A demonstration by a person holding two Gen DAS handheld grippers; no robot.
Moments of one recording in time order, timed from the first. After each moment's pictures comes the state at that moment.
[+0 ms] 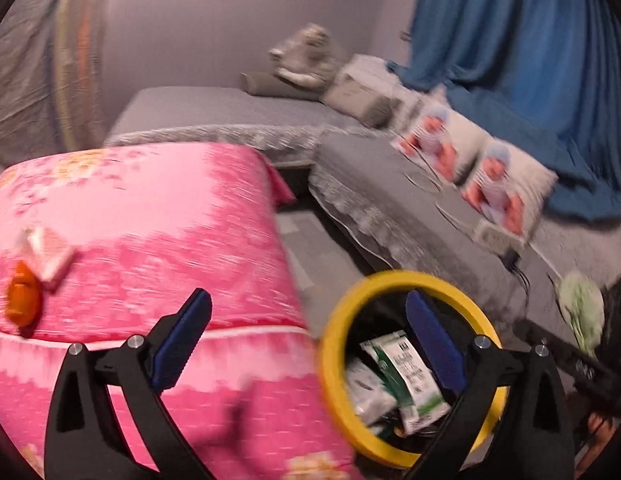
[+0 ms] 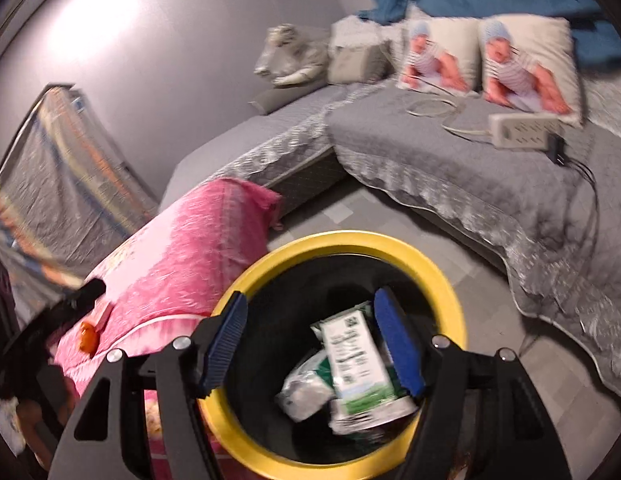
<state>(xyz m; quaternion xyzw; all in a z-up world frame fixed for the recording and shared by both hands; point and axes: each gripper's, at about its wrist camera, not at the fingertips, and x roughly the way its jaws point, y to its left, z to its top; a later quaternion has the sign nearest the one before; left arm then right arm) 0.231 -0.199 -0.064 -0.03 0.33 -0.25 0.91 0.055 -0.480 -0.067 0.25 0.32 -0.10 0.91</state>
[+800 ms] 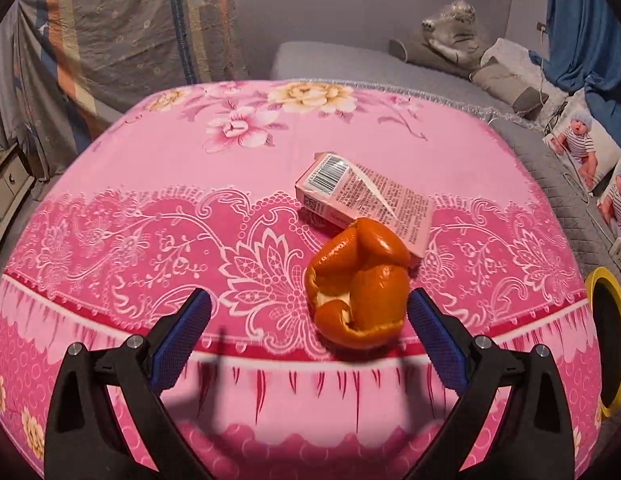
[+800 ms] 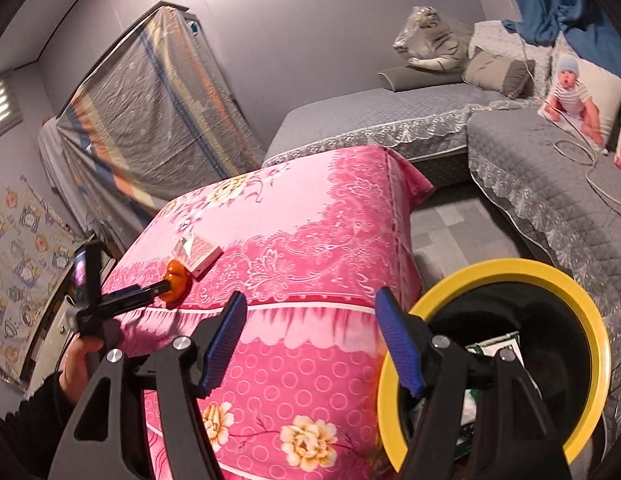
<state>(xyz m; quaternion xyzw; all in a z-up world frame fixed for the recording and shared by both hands) 0.330 0.052 -0.128 -0.01 0.42 -0.05 0.91 0.148 -0.321 -0.025 0.16 0.35 0.08 0.92</state>
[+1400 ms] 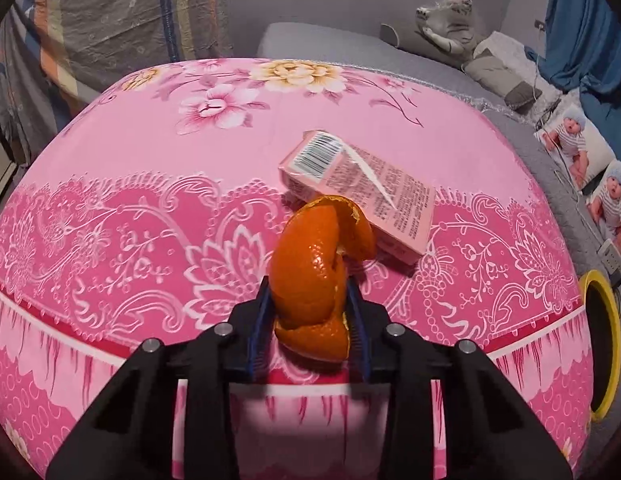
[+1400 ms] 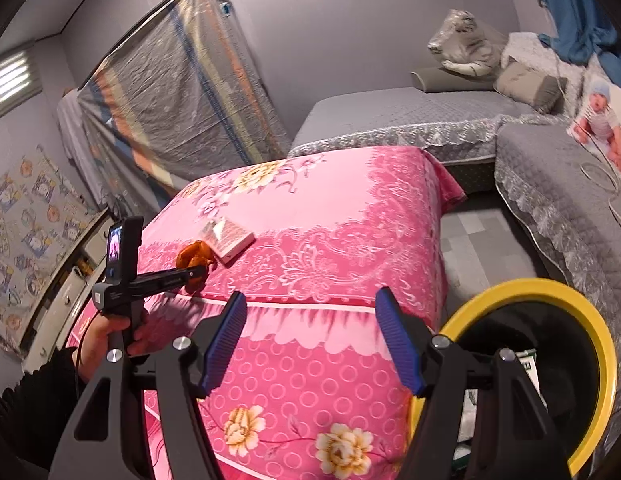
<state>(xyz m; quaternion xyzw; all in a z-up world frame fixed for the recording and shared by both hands) 0.343 0.049 -0.142 -0.03 0.45 -0.07 0.89 0.162 -0.282 -0.014 0.12 0.36 0.13 0.92</state>
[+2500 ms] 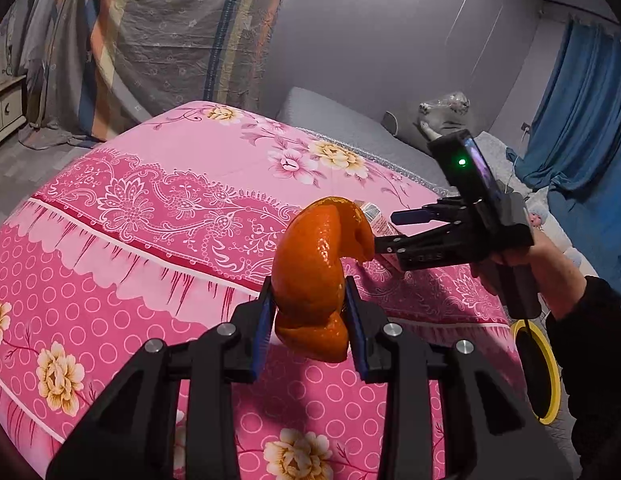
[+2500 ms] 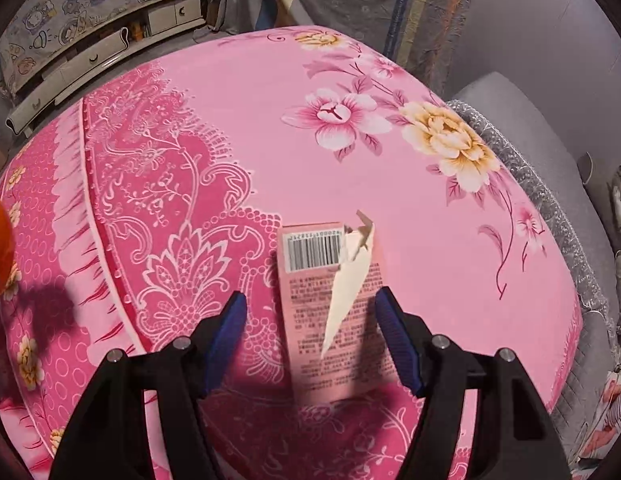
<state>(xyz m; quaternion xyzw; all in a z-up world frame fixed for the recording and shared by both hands) 0.226 0.161 -0.087 -0.16 0.33 -0.09 0.93 0.398 -0.012 -0.099 -0.25 0.48 0.29 0.79</state>
